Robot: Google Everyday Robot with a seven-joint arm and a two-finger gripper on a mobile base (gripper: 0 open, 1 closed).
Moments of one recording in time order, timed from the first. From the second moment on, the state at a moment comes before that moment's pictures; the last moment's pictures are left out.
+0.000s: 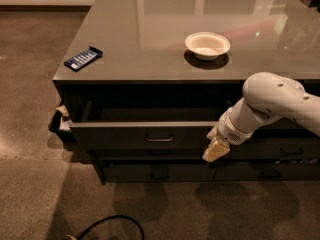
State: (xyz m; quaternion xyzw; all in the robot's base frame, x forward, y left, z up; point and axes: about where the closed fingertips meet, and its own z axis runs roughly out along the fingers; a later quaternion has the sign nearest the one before) arm 0.520 -0.173 0.669 -0.56 0.81 0.11 0.16
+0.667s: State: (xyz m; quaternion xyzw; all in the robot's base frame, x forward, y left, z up) arm 0.521 -0.173 0.669 -0.56 0.81 0.11 0.16
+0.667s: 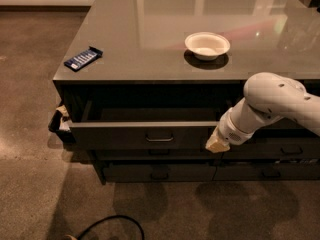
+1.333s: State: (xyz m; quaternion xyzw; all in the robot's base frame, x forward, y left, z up) arm 0.569 -0.166 0.659 -0.54 0.81 0.10 0.18
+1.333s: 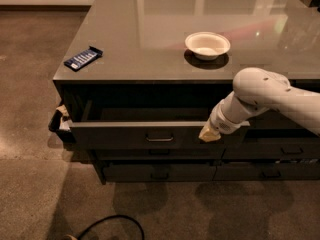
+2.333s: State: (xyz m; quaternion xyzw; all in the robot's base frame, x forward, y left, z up) arm 0.609 -0.148 0.663 -0.55 0.81 0.08 0.19
